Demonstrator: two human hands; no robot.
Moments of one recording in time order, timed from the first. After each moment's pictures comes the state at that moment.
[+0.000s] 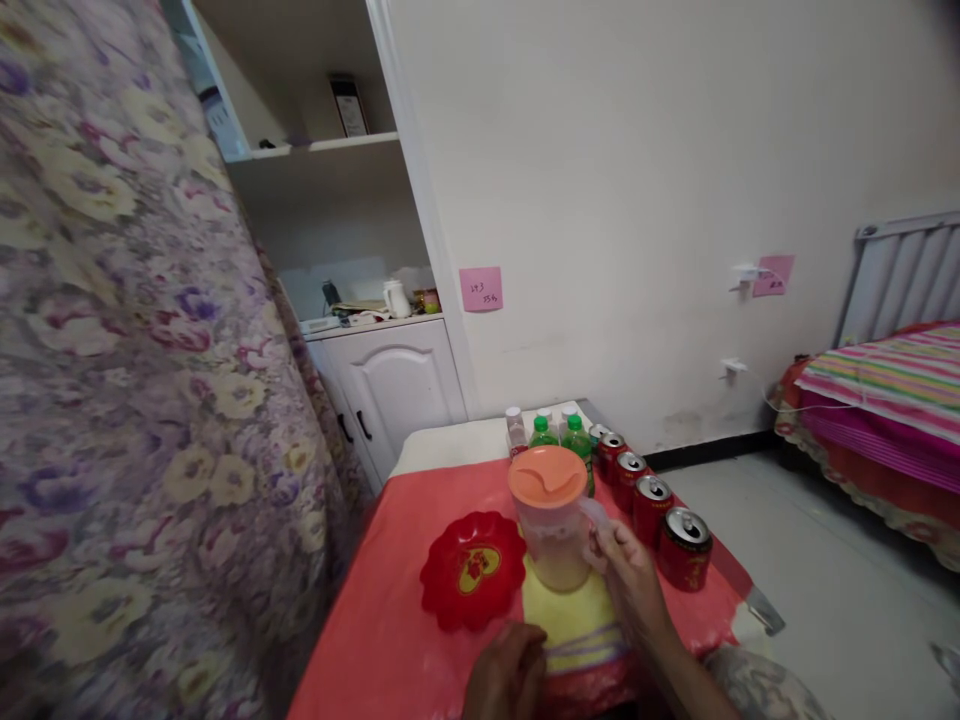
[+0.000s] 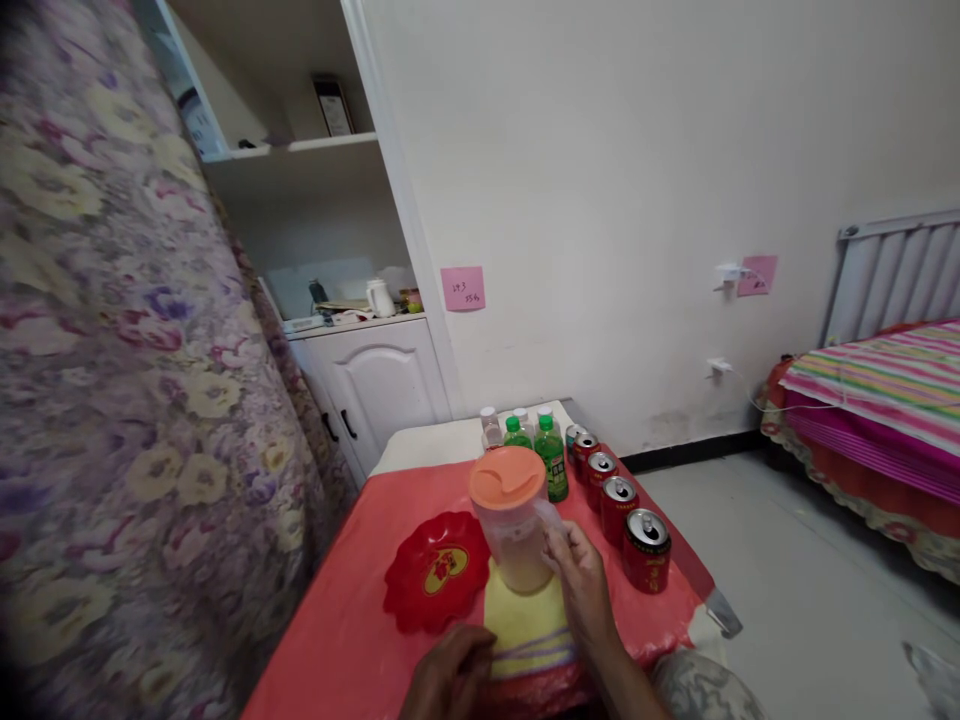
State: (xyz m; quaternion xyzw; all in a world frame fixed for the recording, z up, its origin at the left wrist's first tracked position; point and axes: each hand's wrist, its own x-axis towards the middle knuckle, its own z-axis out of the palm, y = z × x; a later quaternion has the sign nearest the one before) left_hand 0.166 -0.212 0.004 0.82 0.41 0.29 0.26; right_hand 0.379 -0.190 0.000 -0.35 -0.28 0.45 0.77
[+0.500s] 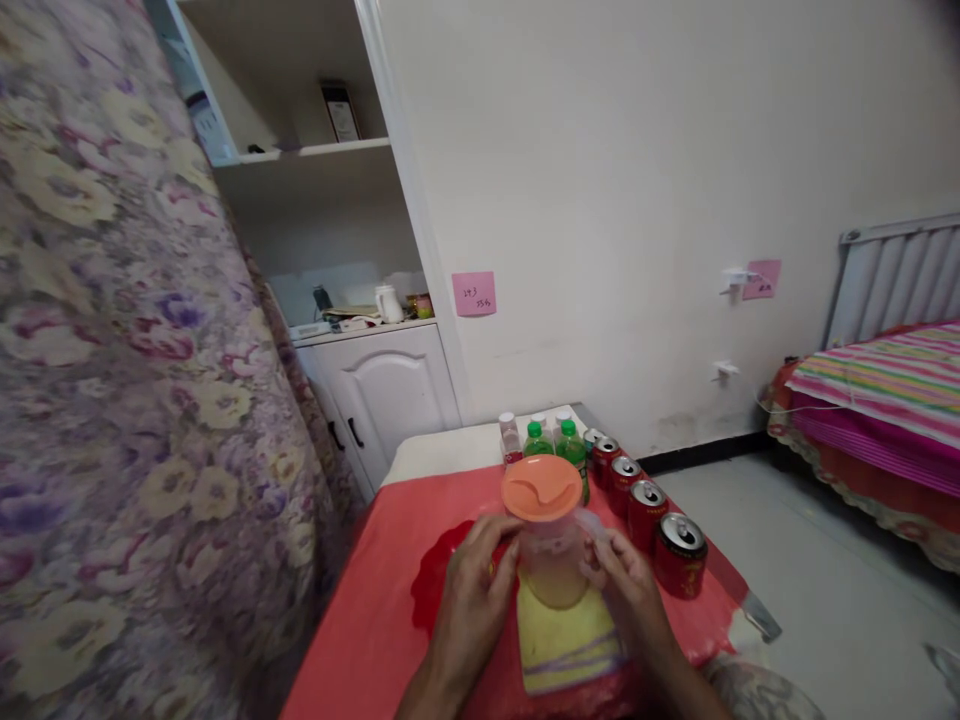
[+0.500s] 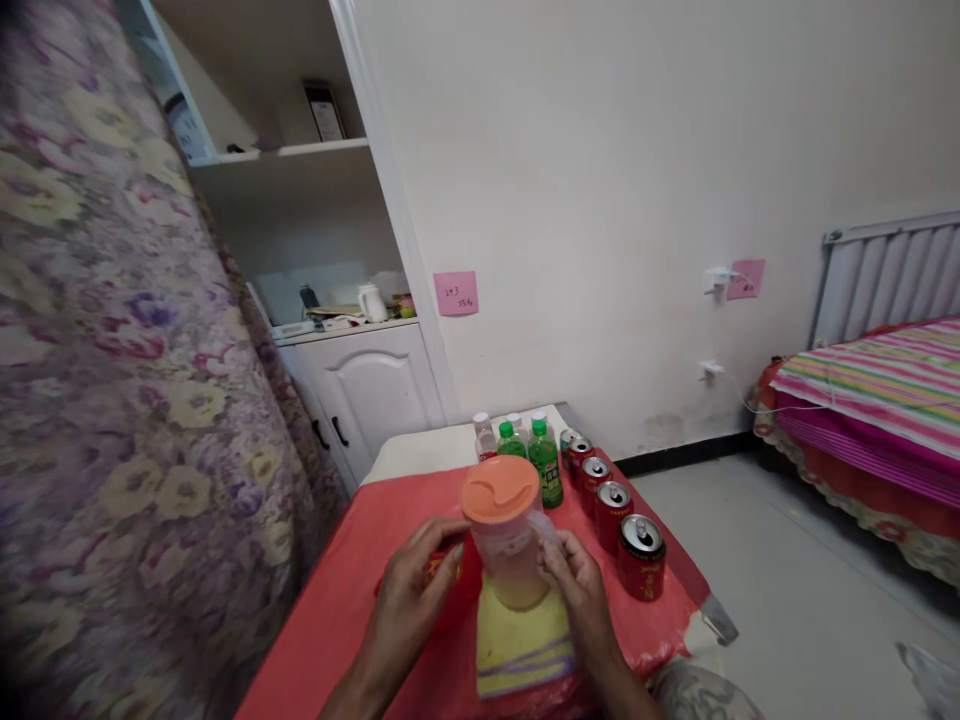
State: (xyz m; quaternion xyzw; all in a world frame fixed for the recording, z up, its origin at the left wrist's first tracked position) left_hand 0.194 -0.174 0.125 0.83 0.37 0.38 0.19; right_hand 0.388 -0.190 -0.010 -0.36 -0.33 0.45 0.75
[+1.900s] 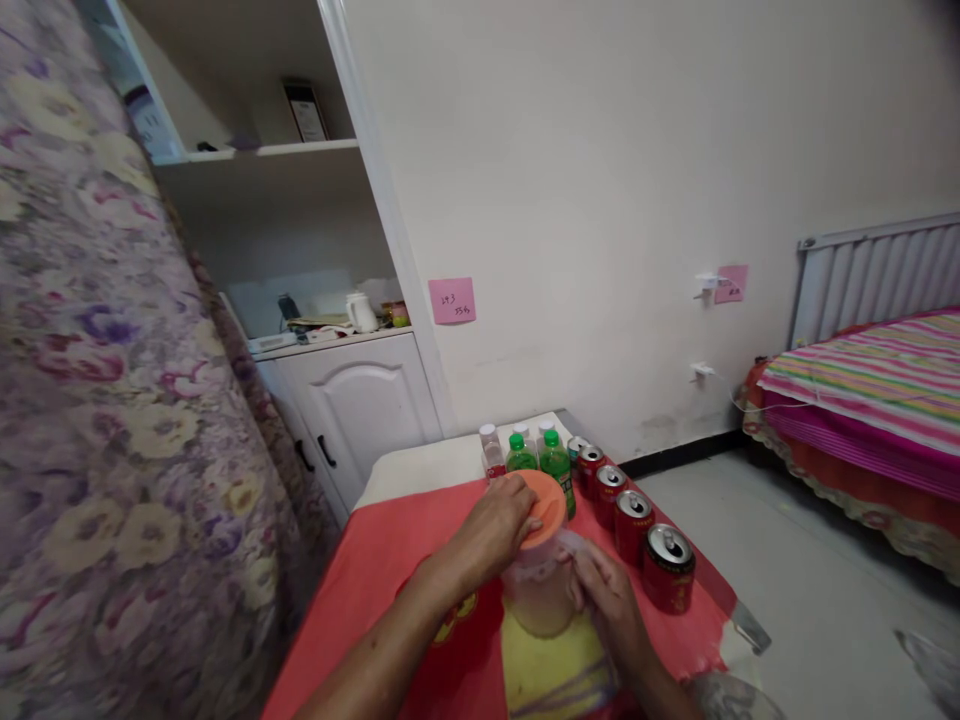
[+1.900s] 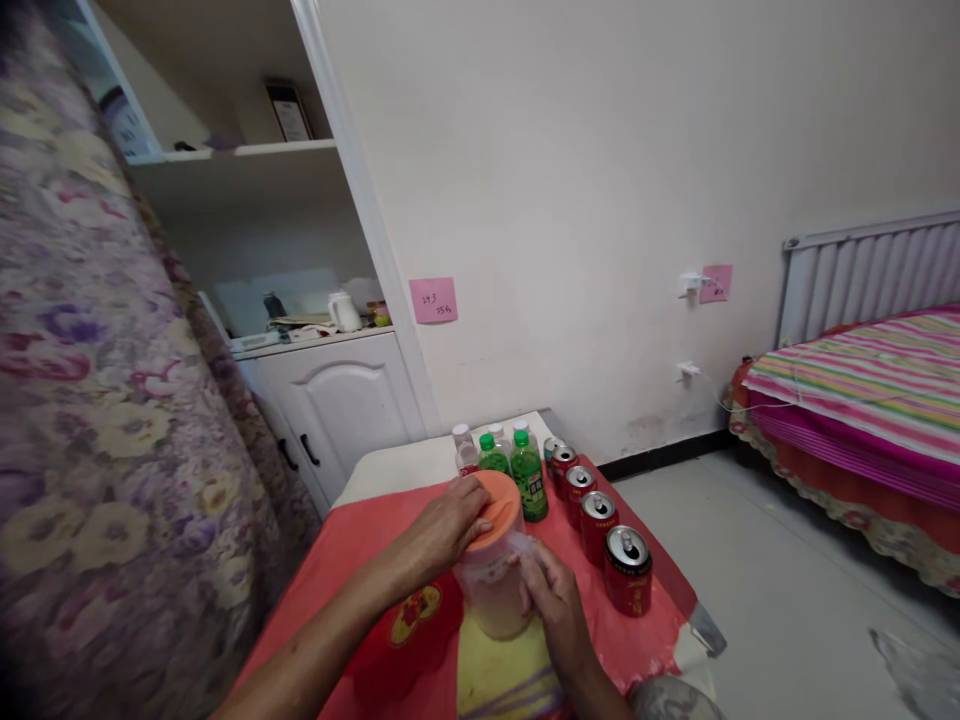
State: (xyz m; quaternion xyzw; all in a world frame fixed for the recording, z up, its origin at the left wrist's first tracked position) left_hand 0.253 -0.102 0.172 0.96 0.28 0.07 0.05; right_hand 0.388 -0.179 0.007 -0.40 -0.45 0.39 0.70
